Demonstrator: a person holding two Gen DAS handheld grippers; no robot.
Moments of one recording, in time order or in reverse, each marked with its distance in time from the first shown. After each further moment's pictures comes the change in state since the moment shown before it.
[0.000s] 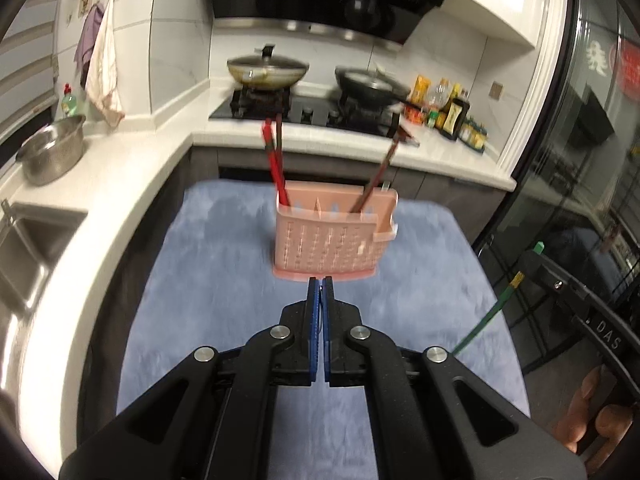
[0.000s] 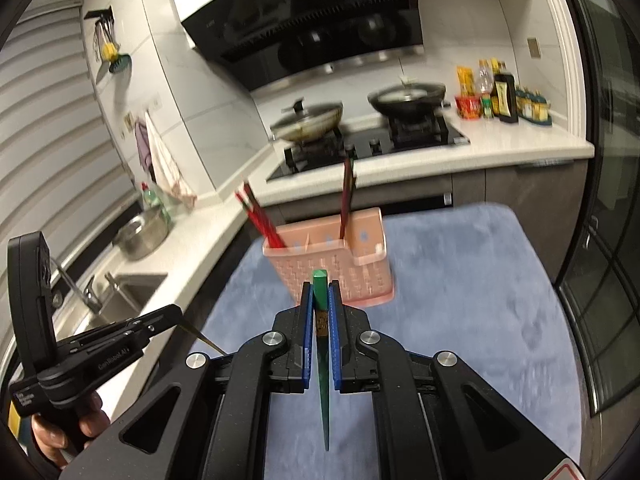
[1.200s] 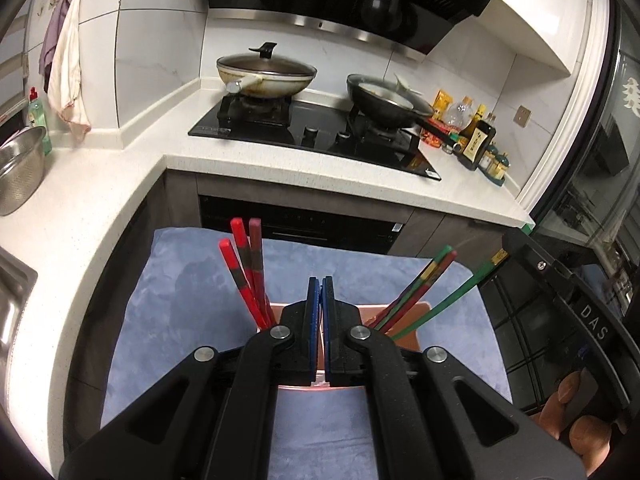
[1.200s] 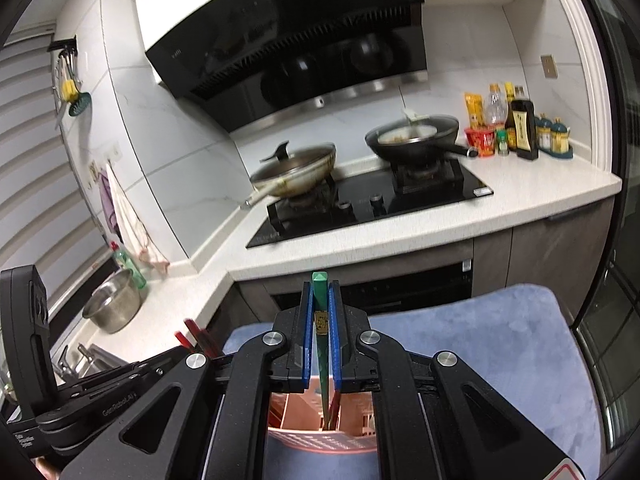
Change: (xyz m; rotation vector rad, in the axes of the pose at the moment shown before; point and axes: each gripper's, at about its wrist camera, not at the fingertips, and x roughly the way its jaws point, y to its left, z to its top) left arm 0.141 0.016 0.112 -0.062 0.026 -0.005; right arm 0.156 -0.016 0.124 0.039 -0.096 -0.016
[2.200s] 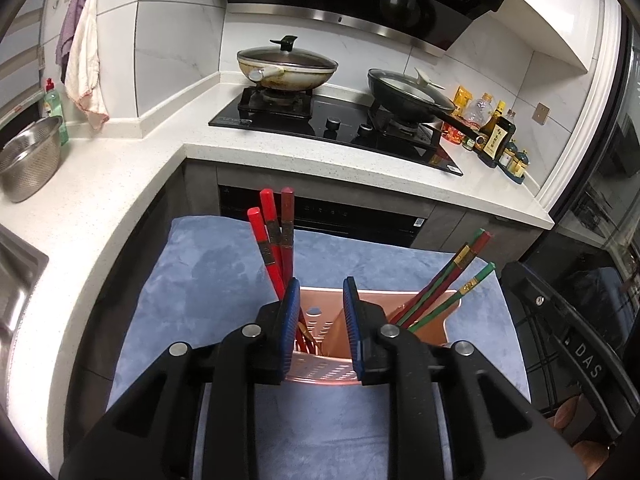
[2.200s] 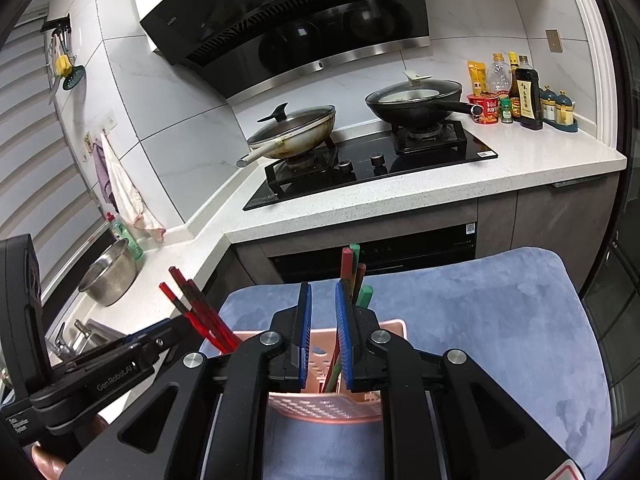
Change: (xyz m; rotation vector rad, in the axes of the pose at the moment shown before) left arm 0.003 0.011 -0.016 -0.017 -0.002 0.068; right arm 0.015 0.004 -0.034 -0.003 0.104 -0.004
